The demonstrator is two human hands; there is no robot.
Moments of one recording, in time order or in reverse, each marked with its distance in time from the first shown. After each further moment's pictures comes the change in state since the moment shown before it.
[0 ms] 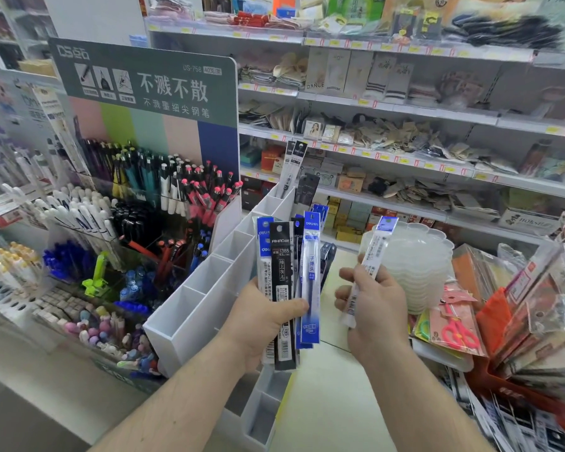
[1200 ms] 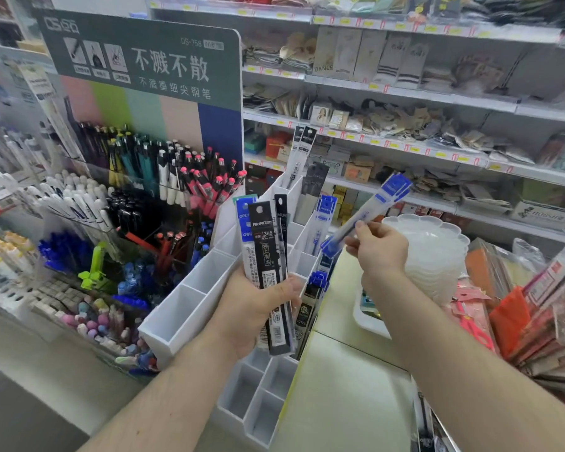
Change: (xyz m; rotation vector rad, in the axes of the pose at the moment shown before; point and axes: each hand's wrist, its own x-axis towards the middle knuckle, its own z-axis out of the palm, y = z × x) left_hand 0.001 0.020 -0.004 -0.182 -0.013 0.215; right_hand 0.108 0.001 0.020 -0.289 0.083 -0.133
